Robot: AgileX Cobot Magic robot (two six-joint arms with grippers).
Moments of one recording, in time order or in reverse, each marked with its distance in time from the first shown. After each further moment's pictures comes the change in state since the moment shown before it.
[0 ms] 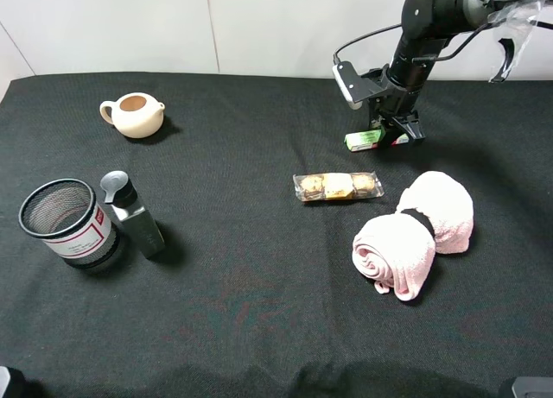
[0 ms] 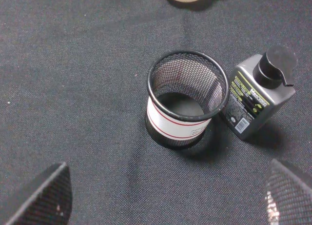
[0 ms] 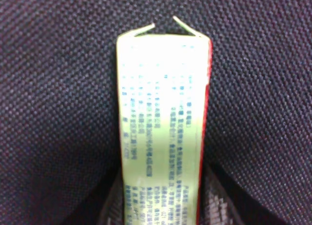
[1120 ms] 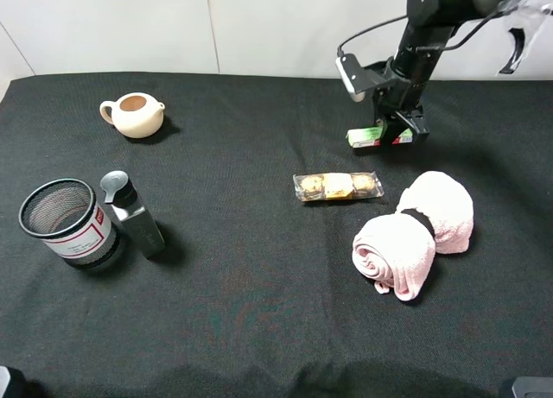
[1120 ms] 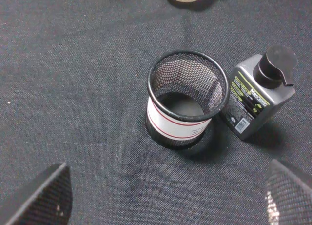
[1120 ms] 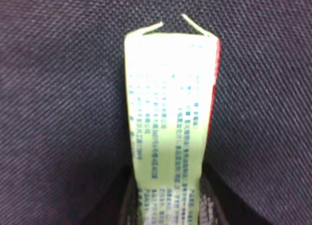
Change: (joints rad) left arm 0.000 0.000 0.000 0.000 0.000 0.000; right arm 0.000 -0.053 0.000 0.016 0.096 0.063
